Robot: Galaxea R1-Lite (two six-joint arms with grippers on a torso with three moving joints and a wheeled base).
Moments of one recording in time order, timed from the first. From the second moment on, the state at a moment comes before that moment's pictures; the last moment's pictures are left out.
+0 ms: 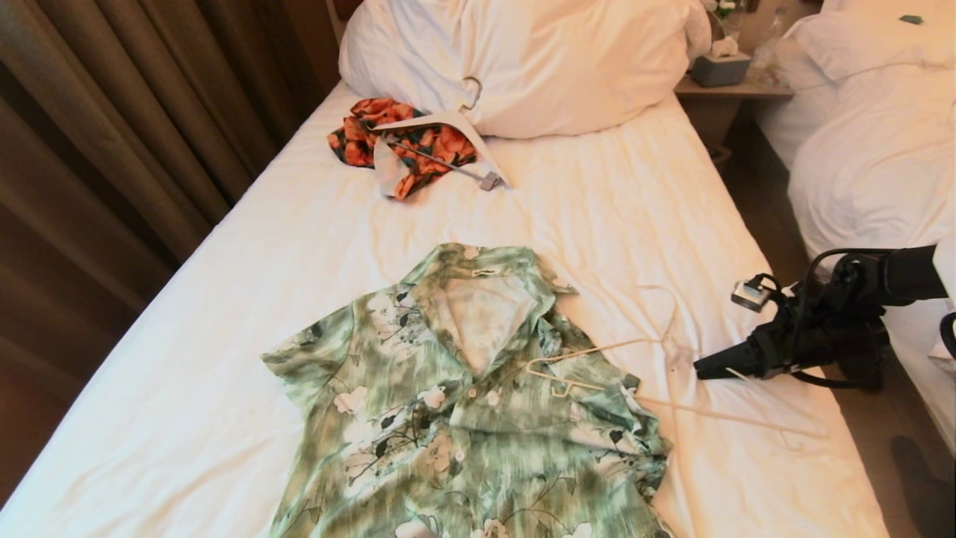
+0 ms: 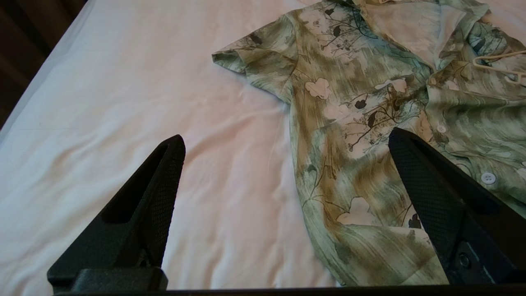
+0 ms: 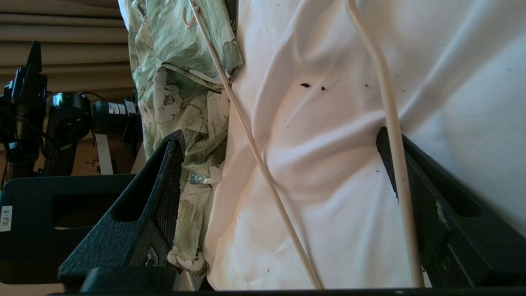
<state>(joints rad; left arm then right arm) 0.01 0.00 0.00 0.00 -0.01 0.00 -0.15 2.39 -1.81 0.95 1.08 -0.61</state>
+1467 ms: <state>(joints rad) 0.01 0.00 0.00 0.00 -0.01 0.00 -0.14 2.31 -1.75 0.92 1.07 -0.59</state>
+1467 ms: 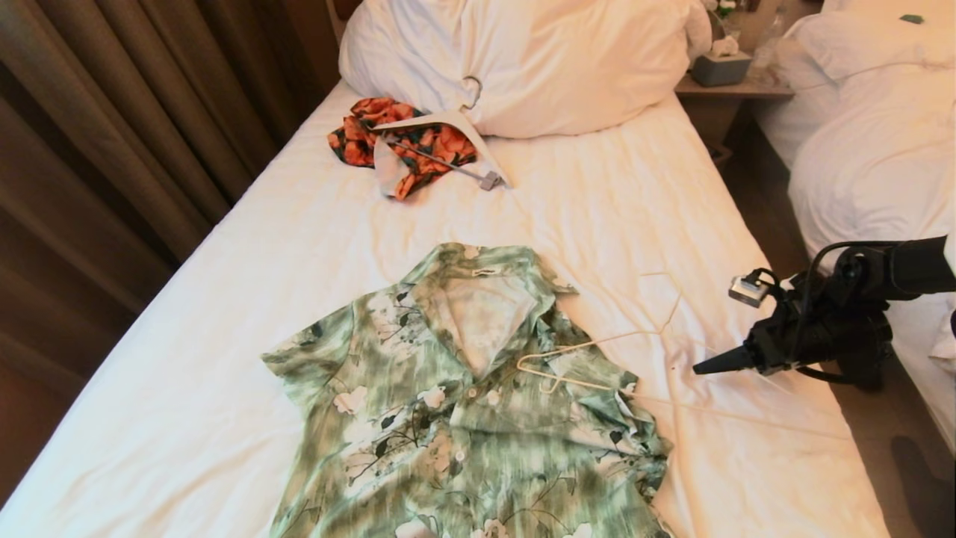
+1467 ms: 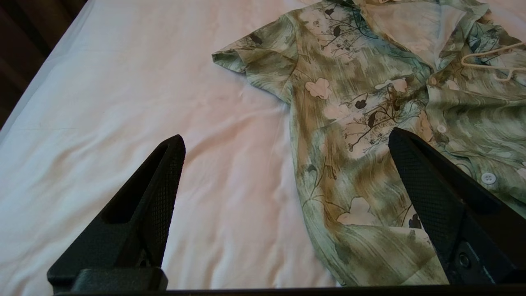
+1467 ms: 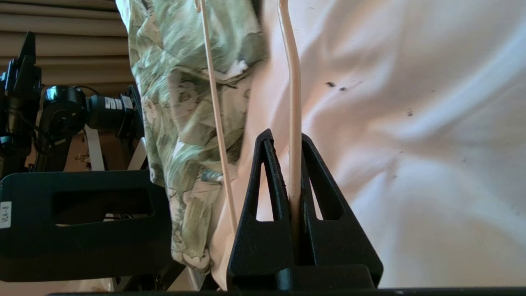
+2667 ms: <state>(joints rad) 0.01 0.00 0.00 0.00 -0.01 0.00 -0.16 1.86 -1.59 0.92 1.07 -0.67</state>
